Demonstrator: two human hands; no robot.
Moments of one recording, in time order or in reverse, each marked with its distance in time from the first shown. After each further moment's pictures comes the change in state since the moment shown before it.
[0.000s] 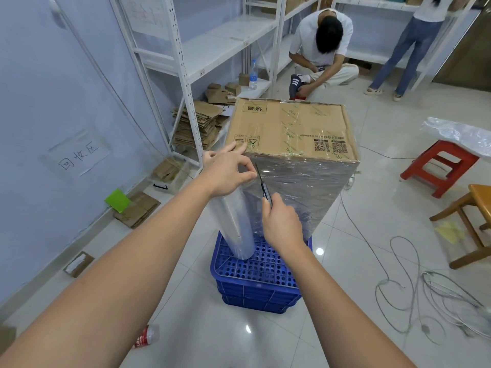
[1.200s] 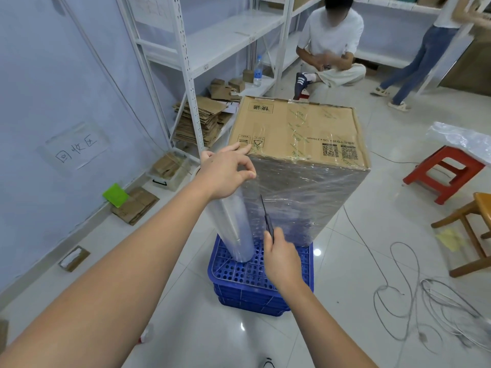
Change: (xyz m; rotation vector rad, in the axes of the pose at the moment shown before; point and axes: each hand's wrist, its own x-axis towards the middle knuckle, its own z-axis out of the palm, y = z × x) left_hand 0.007 -0.011 -0.003 -0.050 0.020 -0.016; right_hand -0.018 0.050 0.059 -0.017 -0.044 0.046
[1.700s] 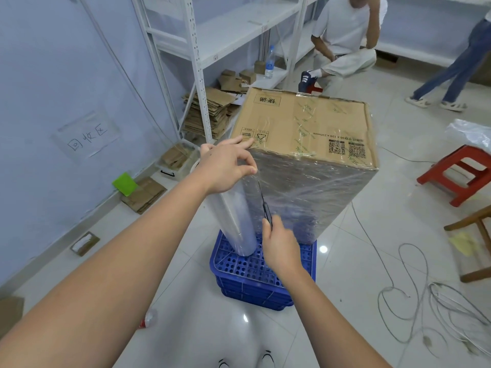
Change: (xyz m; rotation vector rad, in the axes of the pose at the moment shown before) left_hand -0.002 -0.001 0.001 -0.033 0.030 -0.011; right_hand 0.024 -0.001 -0.003 0.003 -0.056 -0.055
